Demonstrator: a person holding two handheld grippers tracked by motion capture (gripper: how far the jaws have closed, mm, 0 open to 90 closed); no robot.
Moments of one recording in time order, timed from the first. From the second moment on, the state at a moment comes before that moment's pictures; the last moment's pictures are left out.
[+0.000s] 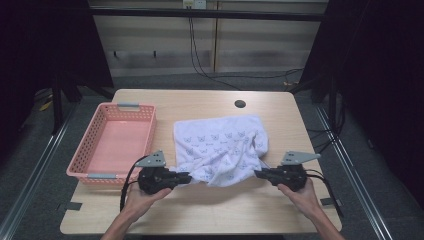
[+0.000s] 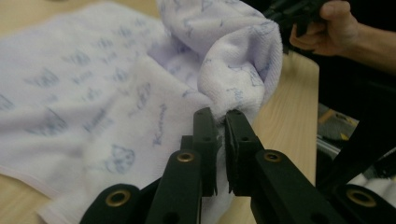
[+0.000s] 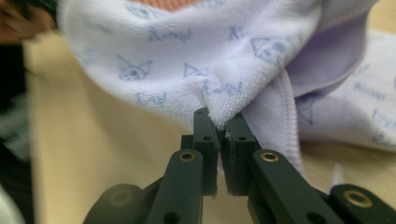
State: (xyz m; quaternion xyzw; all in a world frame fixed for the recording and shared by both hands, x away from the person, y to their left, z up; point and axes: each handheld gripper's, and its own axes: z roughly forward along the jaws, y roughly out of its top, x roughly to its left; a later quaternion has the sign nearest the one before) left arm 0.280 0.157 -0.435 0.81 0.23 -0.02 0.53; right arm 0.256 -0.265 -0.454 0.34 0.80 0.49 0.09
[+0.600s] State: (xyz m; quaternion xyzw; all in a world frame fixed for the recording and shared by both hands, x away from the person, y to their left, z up) left arm 0.347 0.130 -0.442 0.81 0.33 0.03 0.48; right arm 0.292 -0.312 -0.413 0.41 0.73 0.54 0.14
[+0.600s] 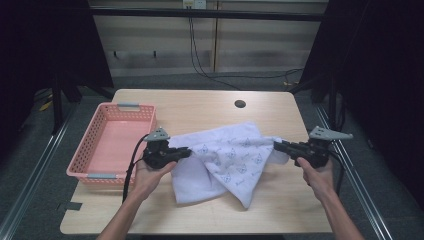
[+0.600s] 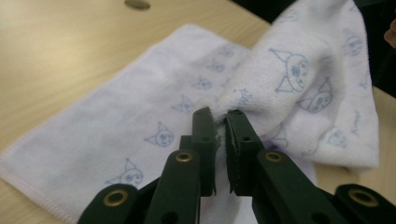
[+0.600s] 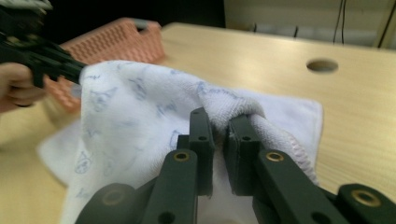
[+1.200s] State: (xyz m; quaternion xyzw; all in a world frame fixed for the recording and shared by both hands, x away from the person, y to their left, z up) left arm 0.293 0.126 -0.479 0.85 0.27 -0.04 0.46; right arm 0.260 -0.268 -0.462 0.35 0.80 0.48 0.07
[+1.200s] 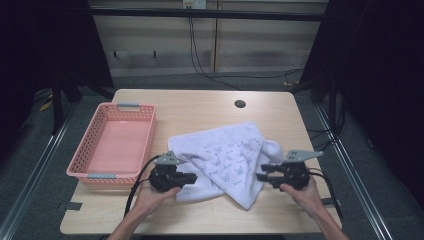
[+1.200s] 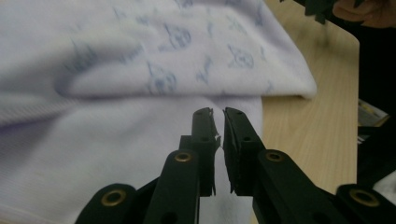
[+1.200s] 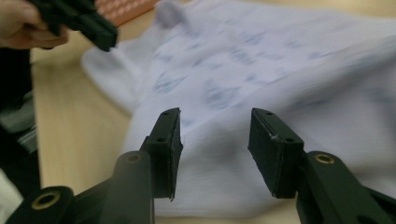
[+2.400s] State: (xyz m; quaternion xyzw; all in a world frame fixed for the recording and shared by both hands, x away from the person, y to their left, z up) left arm 0.311 0.141 -0.502 0.86 0.30 0.00 0.41; right arm 0.334 -0.243 -0.430 0.39 0.75 0.53 0.07
